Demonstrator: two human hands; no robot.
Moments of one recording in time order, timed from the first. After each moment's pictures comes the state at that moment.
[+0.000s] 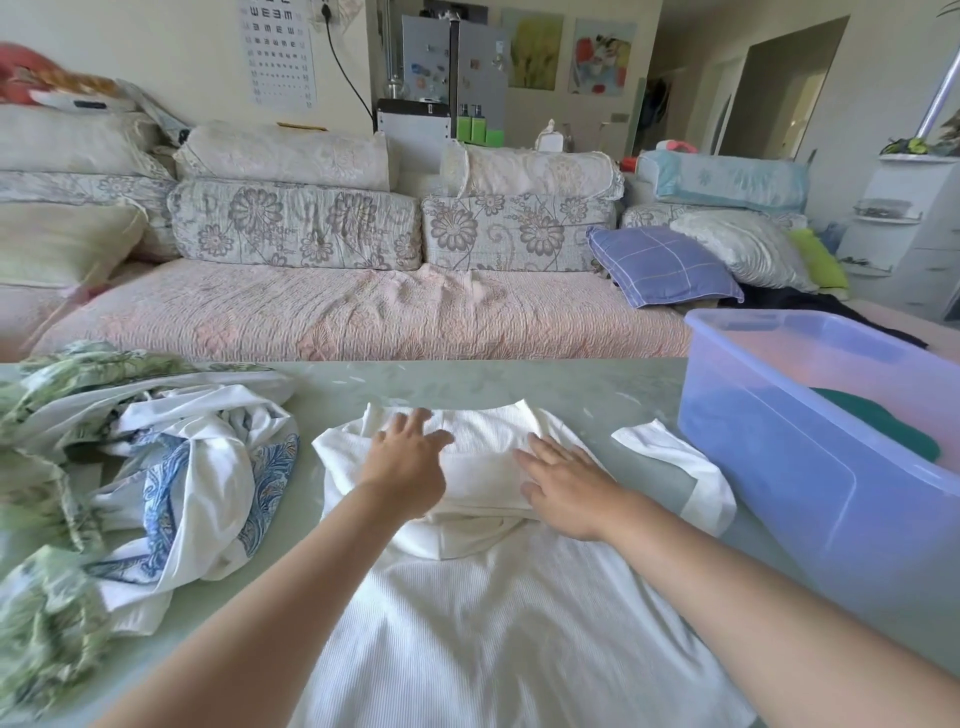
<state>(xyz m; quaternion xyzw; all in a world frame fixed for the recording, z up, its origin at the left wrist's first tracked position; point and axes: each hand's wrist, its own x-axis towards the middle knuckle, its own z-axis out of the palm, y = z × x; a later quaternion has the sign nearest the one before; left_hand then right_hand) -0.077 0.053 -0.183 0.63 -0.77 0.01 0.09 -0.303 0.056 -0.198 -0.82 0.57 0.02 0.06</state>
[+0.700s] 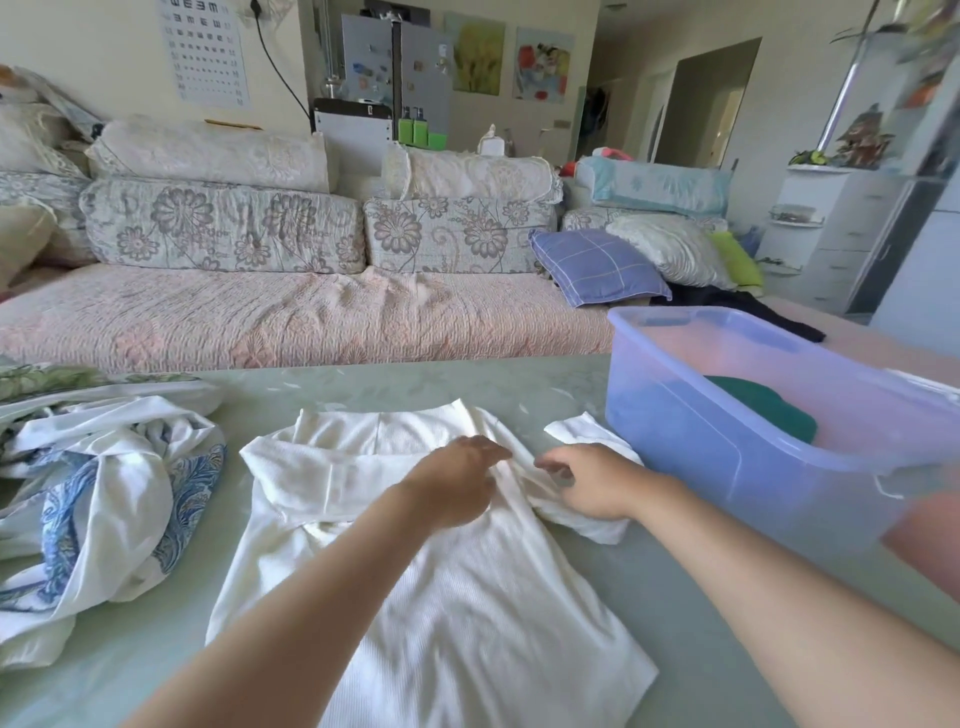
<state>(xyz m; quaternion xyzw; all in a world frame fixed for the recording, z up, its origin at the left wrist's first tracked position) -0.184 0.073 -0.173 0.46 -0.87 -0.11 0.12 -0.399 0.095 -0.163 -0.74 0.65 -0.04 0.14</state>
